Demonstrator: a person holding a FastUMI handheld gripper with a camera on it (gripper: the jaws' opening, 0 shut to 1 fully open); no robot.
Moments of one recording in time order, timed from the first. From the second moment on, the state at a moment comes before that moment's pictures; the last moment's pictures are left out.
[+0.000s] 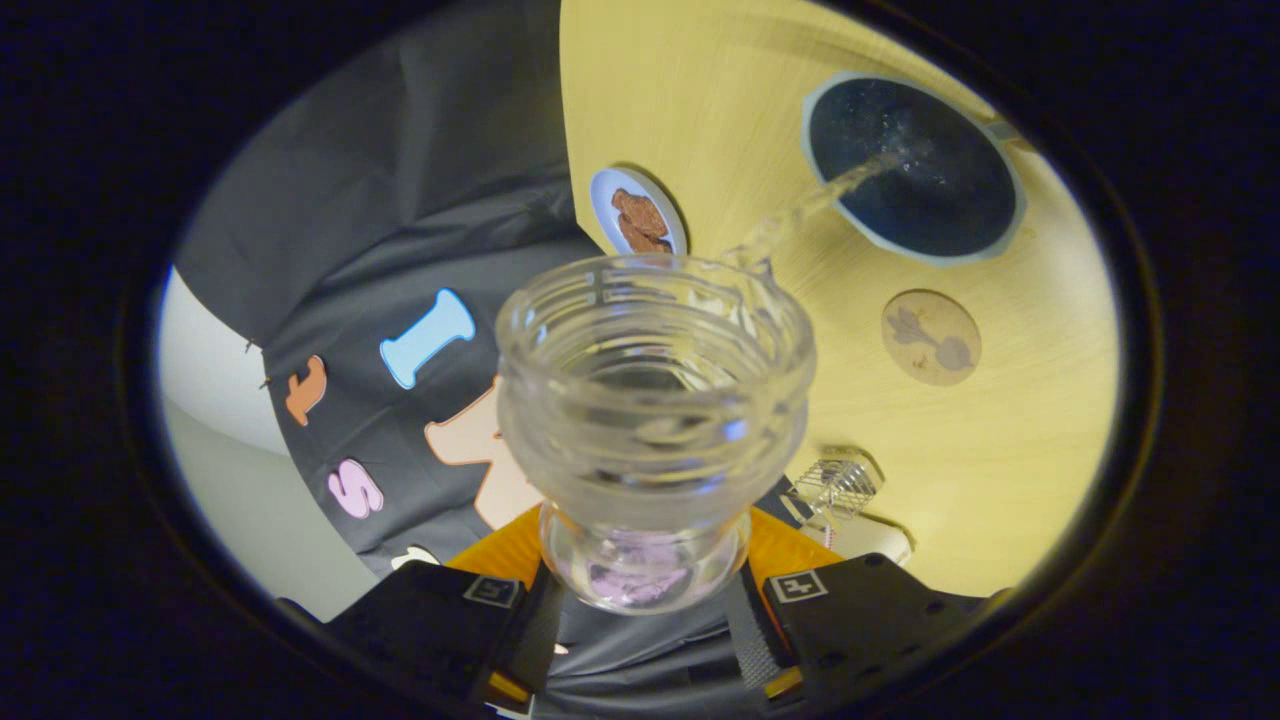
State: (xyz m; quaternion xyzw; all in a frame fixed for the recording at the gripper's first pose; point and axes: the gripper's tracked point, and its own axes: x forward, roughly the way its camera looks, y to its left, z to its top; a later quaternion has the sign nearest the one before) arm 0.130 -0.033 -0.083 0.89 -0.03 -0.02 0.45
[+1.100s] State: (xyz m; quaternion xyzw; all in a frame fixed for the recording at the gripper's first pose) arm 0.124 -0.058 -0.059 0.92 -0.07 -0.01 0.38
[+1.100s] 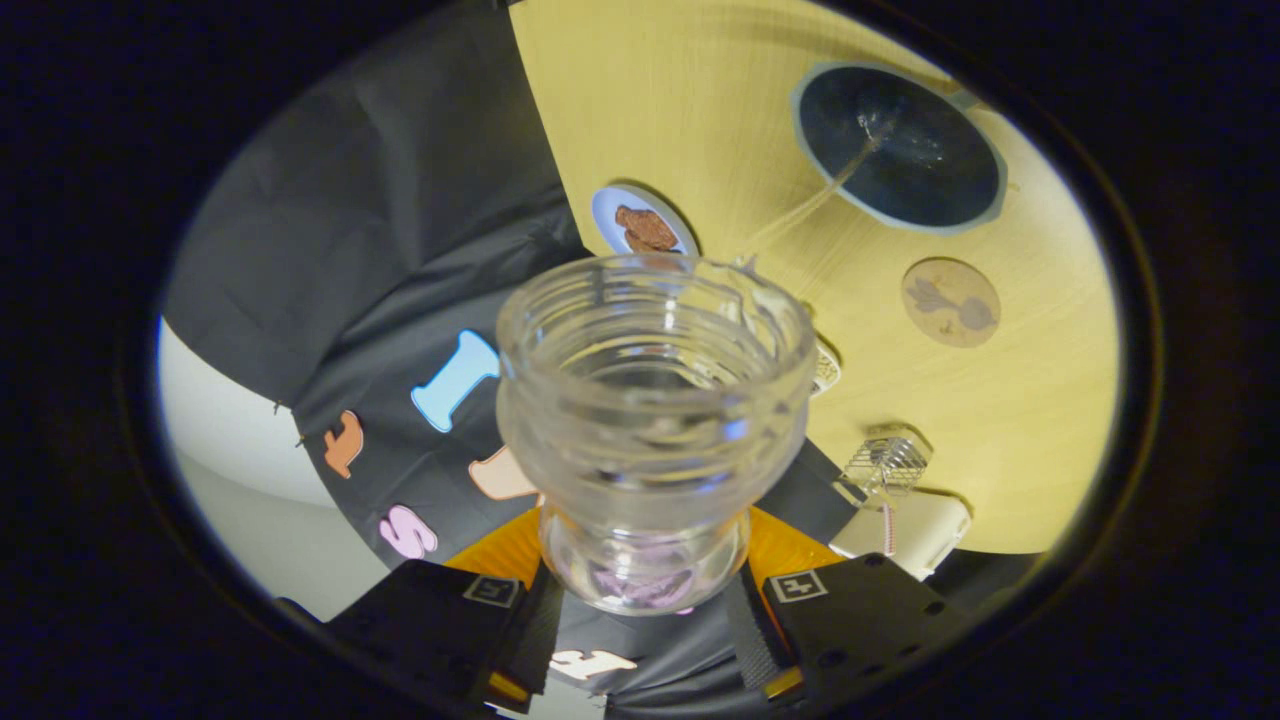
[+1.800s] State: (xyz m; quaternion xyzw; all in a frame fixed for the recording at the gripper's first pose) arm 0.127 -0.053 -0.058 0.92 -0.07 -0.02 0.37
